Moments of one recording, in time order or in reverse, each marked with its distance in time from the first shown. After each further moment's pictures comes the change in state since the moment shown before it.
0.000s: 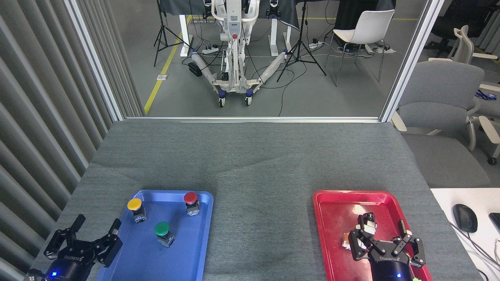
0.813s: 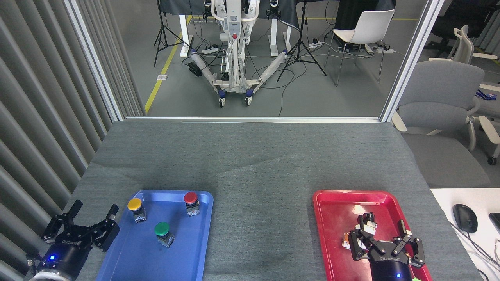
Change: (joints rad) left arm -0.078 0.023 -0.004 0.031 0.004 -0.001 -0.012; right arm 0.000 0.002 0.000 0.000 0.001 0.002 -0.001
